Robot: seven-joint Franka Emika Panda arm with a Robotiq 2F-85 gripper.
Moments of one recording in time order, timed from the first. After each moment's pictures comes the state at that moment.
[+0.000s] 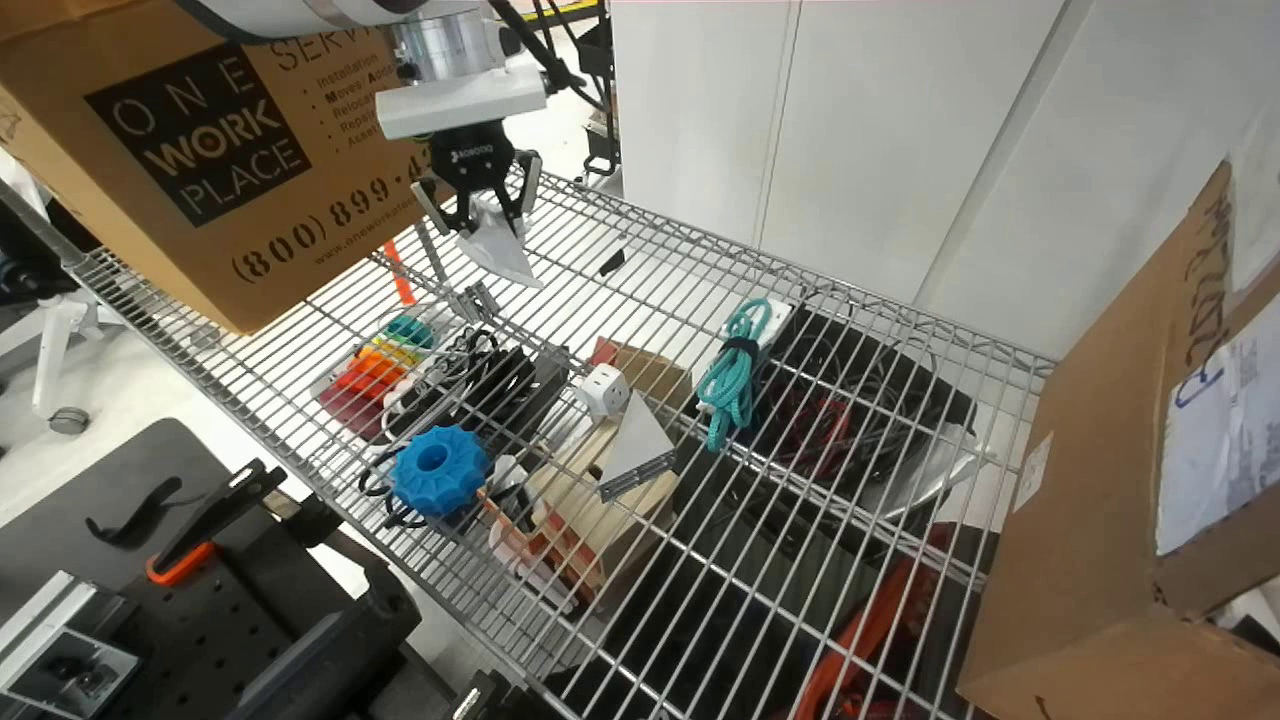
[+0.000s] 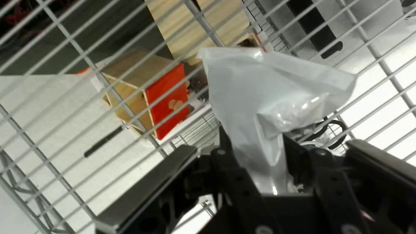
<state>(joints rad) 0.24 0.96 0.13 -1.30 -0.30 2.07 -0.50</state>
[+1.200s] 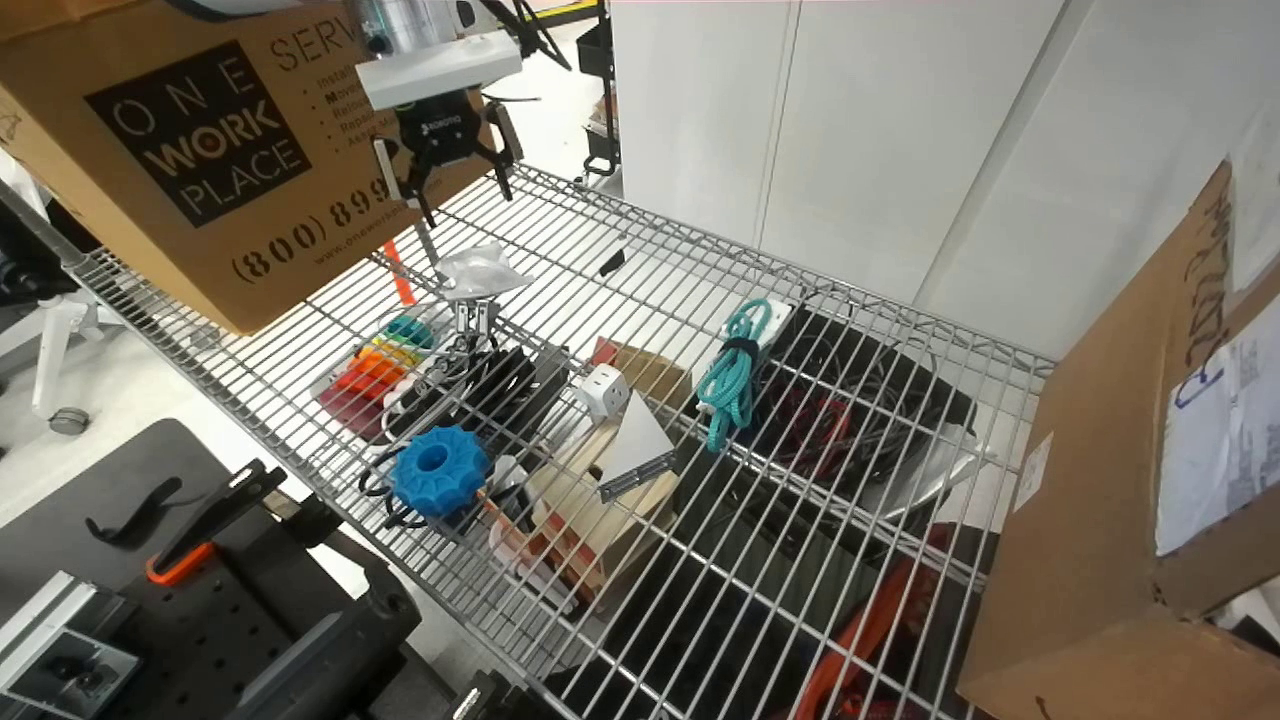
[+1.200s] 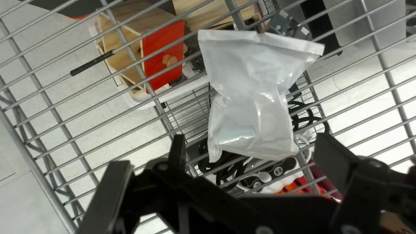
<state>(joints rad) 0.29 0.99 0.15 -1.19 -0.31 2.04 -0.64</state>
